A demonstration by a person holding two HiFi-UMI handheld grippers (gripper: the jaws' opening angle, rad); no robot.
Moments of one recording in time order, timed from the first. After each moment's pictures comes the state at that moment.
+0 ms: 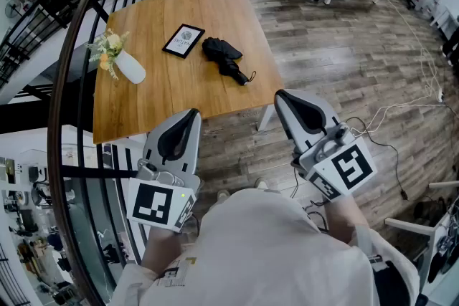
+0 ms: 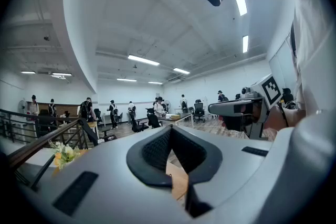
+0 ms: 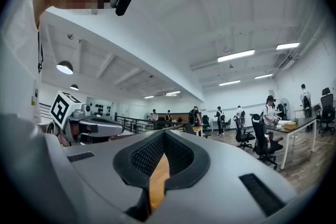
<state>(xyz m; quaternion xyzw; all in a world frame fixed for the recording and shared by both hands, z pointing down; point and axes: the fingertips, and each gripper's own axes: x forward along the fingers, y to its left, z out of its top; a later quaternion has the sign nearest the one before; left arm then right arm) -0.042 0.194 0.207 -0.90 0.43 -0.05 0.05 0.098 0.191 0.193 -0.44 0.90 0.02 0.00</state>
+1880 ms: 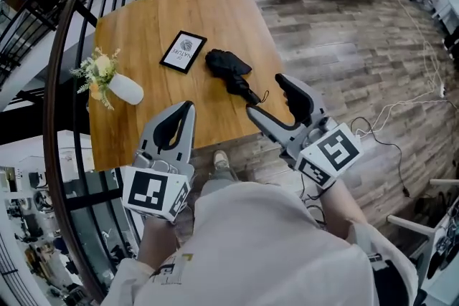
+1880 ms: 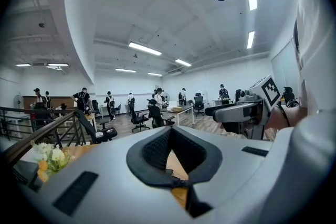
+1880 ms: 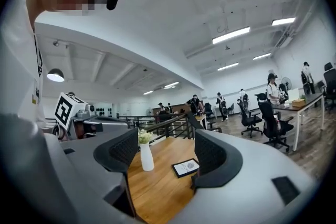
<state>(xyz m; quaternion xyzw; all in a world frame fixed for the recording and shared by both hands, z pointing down) -0.079 -0.004 0.256 -0.91 0.42 -0.08 0.02 0.049 -0.002 0.257 -0.43 0.90 -0.06 0.00</state>
